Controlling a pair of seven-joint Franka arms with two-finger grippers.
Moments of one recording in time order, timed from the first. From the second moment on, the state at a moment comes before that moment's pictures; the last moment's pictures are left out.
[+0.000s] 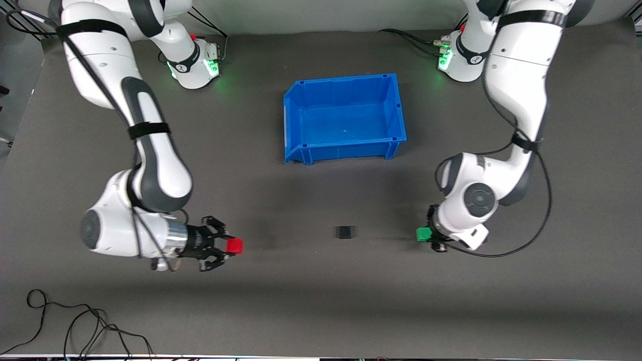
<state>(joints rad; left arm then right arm) -0.34 0.69 0.01 -1.66 -0.05 2.39 -1.91 0.32 0.72 -0.09 -1.31 0.56 2.05 1.53</state>
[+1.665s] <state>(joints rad) -0.46 0.83 -0.06 -1.50 -0.06 2.45 -2.14 0.69 0.95 -0.09 -1.31 0.56 2.53 1.77</state>
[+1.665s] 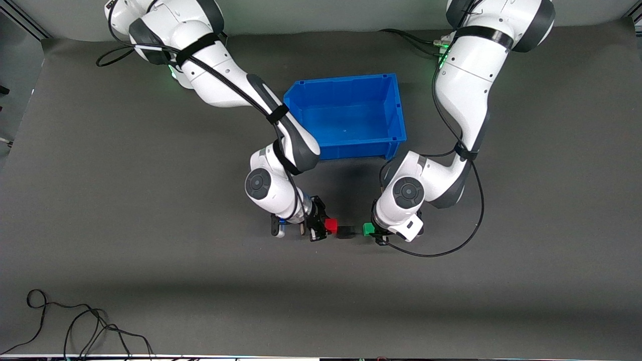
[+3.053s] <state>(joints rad) -0.50 0.87 -0.06 -1.45 -0.05 2.48 -2.17 0.71 1.03 -0.09 -1.21 0.56 2.59 1.82</state>
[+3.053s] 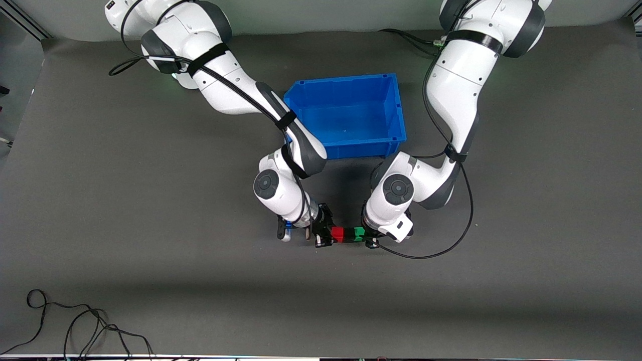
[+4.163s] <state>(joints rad) -0.50 0.87 -0.05 -1.44 -0.05 2.48 -2.17 0.72 1.05 -0.10 -1.21 0.56 2.59 1.82</state>
